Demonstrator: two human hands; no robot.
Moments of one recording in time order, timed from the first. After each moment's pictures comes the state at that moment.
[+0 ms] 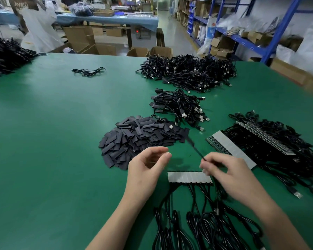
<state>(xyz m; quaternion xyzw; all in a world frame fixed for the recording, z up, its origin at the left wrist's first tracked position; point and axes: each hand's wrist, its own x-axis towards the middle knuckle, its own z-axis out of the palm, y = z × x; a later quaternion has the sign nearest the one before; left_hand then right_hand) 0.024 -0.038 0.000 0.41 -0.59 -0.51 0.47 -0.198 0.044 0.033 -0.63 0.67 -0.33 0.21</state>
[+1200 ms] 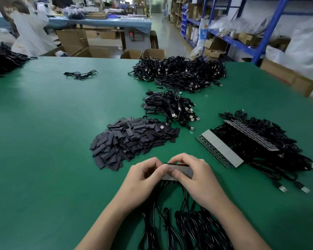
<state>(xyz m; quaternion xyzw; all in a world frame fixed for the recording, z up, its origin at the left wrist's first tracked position) 0.029 -0.029 -0.001 0.33 -0.73 -0.49 0.33 -0.158 0.034 0.008 -0.62 0.66 -0.36 0.21</state>
